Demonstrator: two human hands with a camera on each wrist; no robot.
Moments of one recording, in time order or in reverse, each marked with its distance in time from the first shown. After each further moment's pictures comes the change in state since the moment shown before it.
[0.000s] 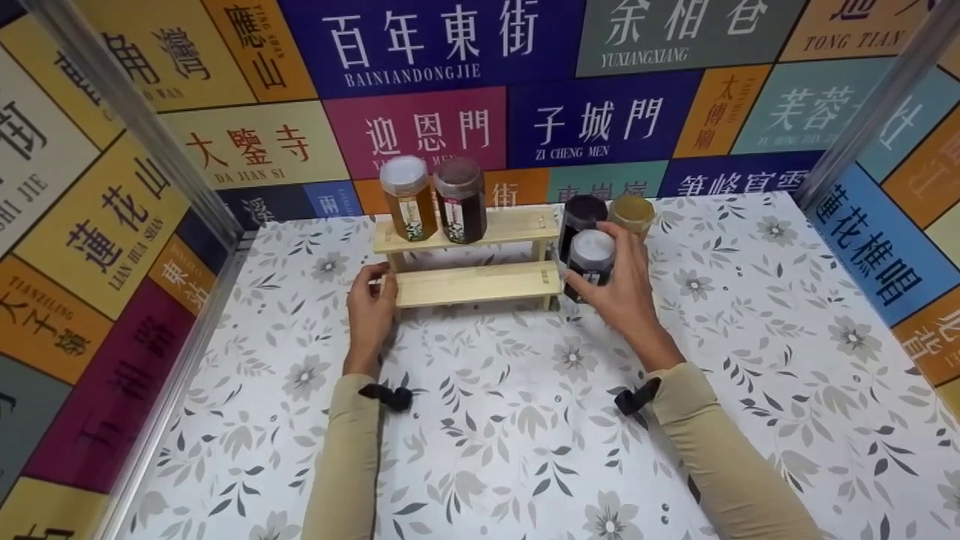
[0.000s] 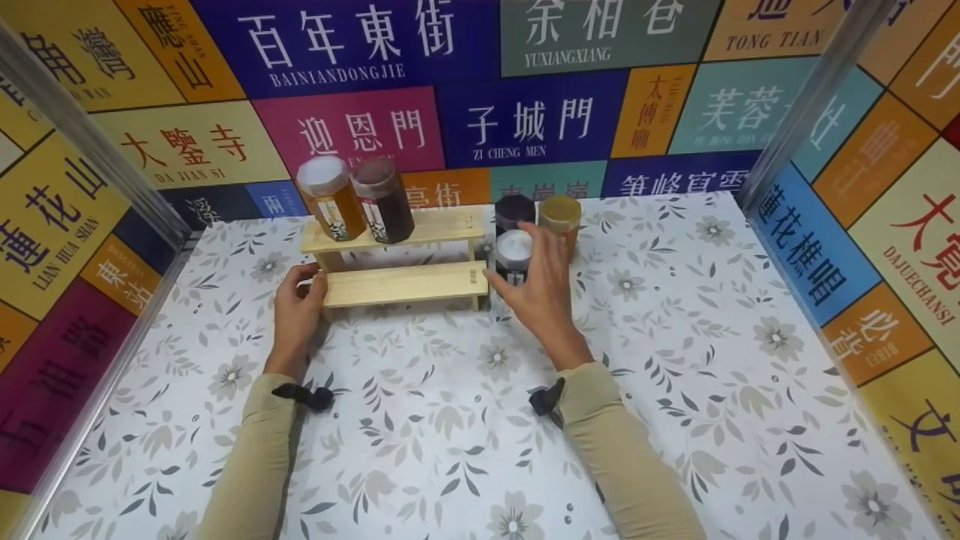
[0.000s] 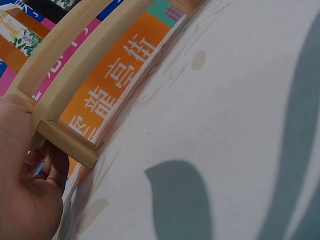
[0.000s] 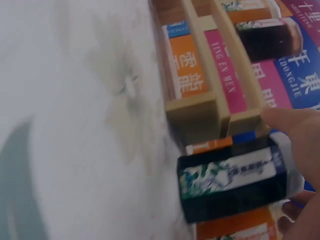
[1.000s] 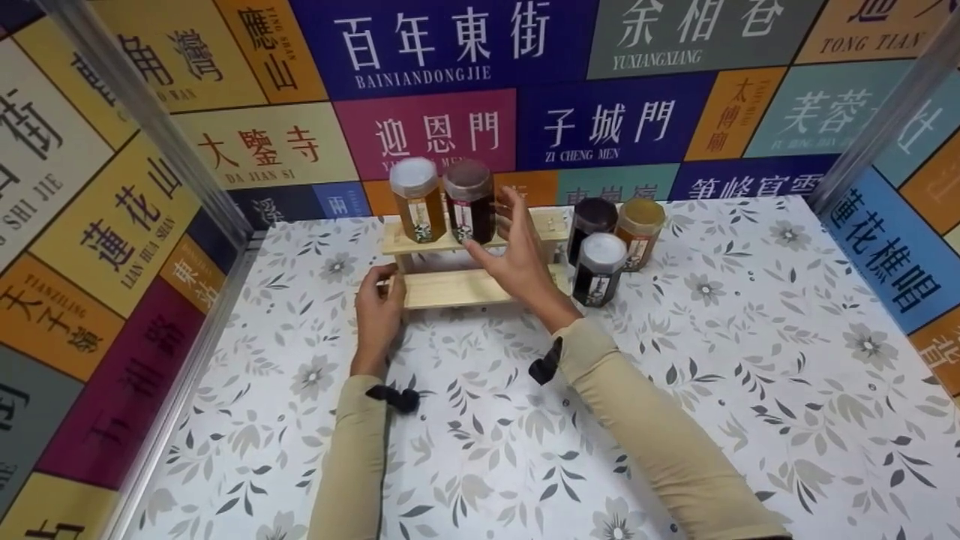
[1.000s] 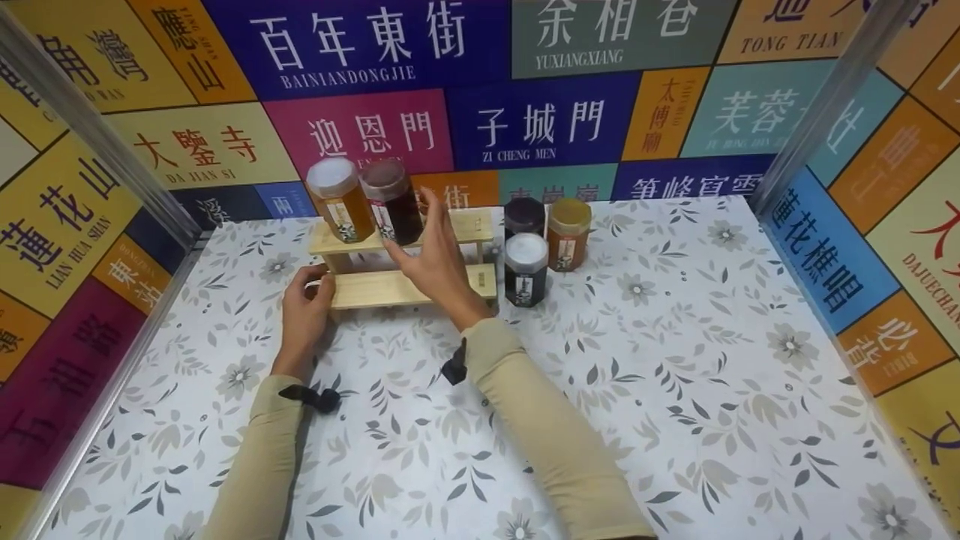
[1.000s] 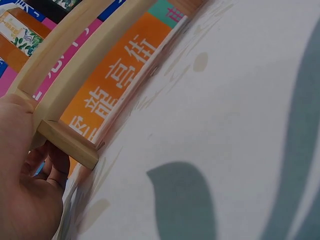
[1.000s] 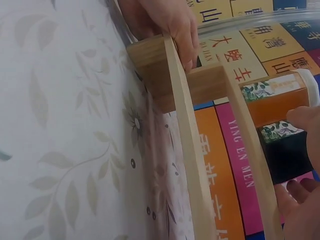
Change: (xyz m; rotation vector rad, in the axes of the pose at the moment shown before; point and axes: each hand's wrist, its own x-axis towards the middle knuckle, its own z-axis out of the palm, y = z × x) left_hand 0.003 -0.001 0.001 0.006 0.005 -0.005; right_hand 0.055 -0.098 0.120 0.416 -0.154 0.030
